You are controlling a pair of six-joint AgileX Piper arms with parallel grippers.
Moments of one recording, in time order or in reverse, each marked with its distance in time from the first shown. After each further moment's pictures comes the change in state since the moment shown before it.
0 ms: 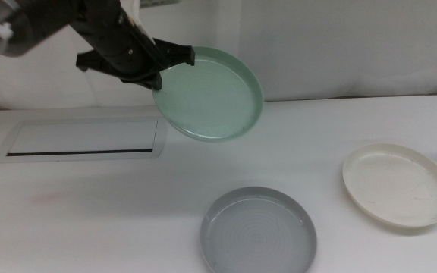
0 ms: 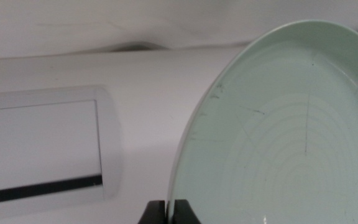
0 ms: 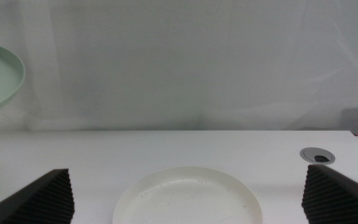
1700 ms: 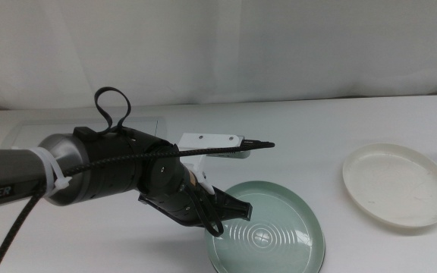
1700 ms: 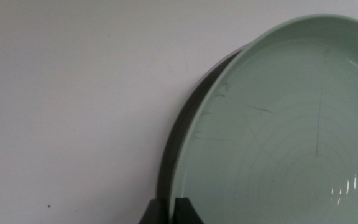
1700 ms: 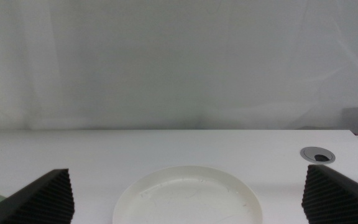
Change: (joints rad) left arm -0.295 -0.114 0.729 -0.140 -0.477 0.017; right arm 0.000 0.000 0.000 0.000 0.002 0.000
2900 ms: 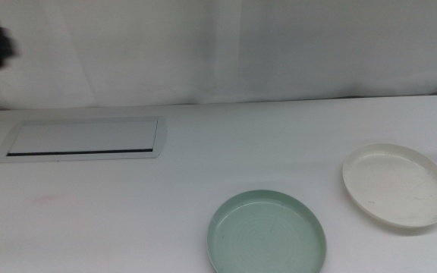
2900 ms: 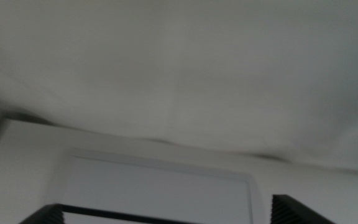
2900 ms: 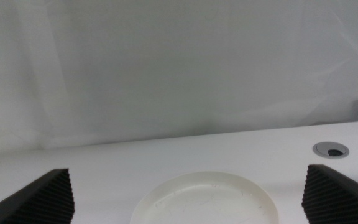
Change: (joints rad) left arm 0.687 -0.606 -0.096 0.146 0.081 0.082; right arm 0.000 0.000 0.000 0.094 -0.023 0.003
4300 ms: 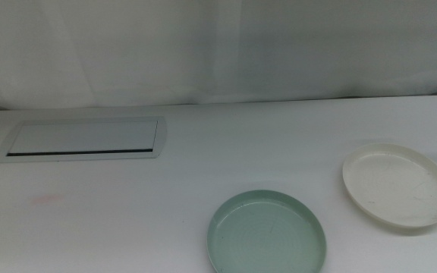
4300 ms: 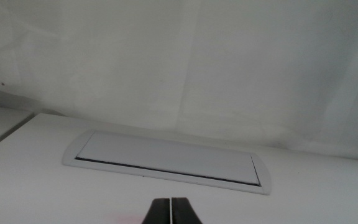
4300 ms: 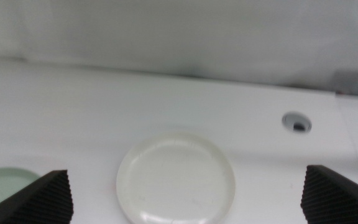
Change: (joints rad) left arm 0.039 -1.041 1.130 0.037 -0.506 -0.049; right arm 0.000 0.560 -0.856 -0.190 0.762 -0.005
